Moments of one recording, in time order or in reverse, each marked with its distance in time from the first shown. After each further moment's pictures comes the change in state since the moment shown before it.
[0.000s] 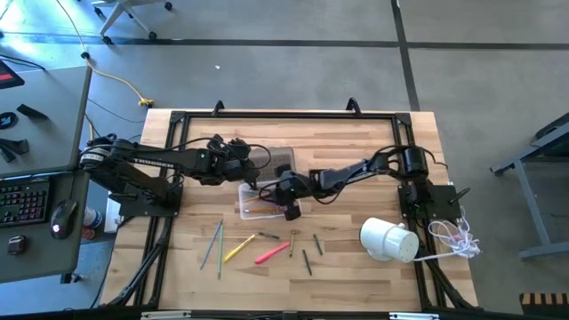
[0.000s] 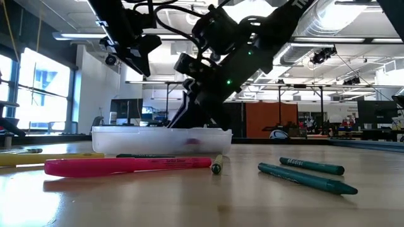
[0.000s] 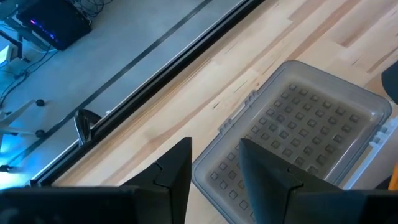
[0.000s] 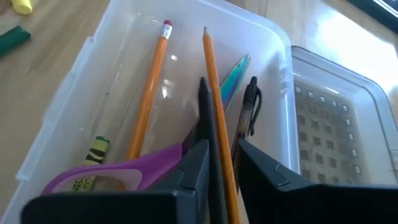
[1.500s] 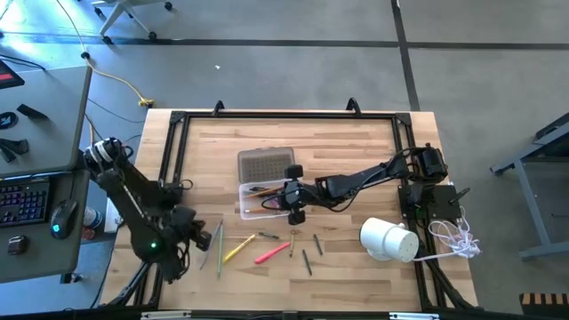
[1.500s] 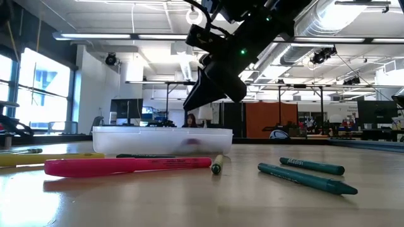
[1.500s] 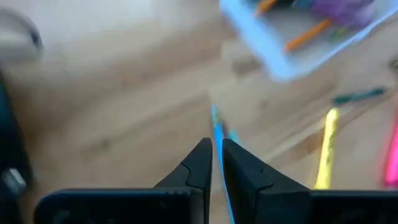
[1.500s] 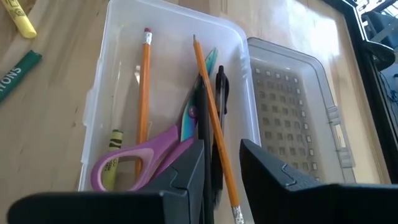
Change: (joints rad) left arm -1.036 0.063 -0.208 -0.395 0.207 -1.703; right arm 0.112 -0.142 -0.003 -0.191 0.255 0.176
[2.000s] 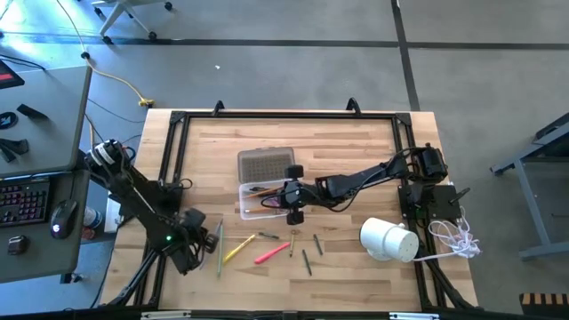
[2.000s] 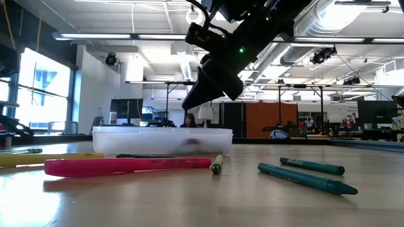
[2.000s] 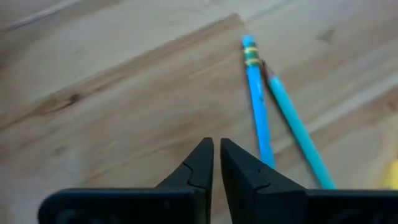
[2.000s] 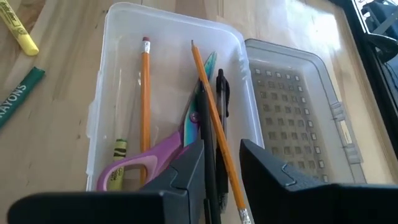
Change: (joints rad) left arm 0.101 0.028 -0.174 0.366 0.201 0.211; right arm 0.000 0.000 0.000 0.011 -0.009 0.060
